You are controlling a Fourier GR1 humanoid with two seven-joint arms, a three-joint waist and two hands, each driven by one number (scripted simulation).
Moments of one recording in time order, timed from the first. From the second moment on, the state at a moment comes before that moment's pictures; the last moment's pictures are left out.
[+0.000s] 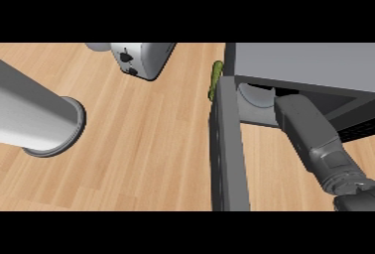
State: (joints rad) left arm 0.82 0.23 -0.18 -2.04 0.36 -0.18 -0.63; right arm -1.02 -0.20 -0.17 -0.17 0.06 -0.78 -0.81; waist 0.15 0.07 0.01
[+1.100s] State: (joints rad) left arm 0.74 0.24 -0.17 -2.00 0.34 -0.18 -0.61; right arm -1.03 -0.17 0.02 -0.02 0.29 -0.93 -0.55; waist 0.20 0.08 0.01
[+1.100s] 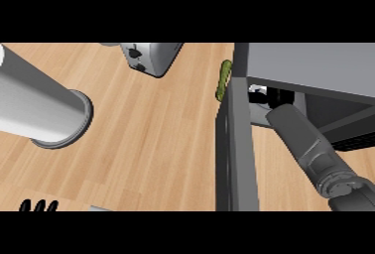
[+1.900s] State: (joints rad) left arm 0.72 0.23 -0.16 -1.97 0.34 -0.18 -0.64; right arm -1.02 -0.11 -0.05 -0.07 0.23 -0.68 -0.66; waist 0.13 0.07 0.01
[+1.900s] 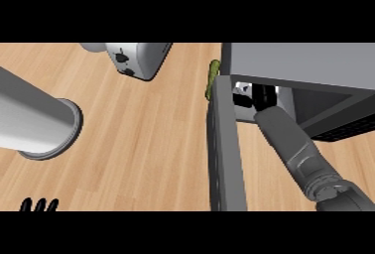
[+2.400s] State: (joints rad) left arm 0.76 0.23 -0.16 -1.99 0.33 -0.19 -0.65; right arm -0.91 -0.08 -0.18 -0.12 0.10 -0.42 -0.83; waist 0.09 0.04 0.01
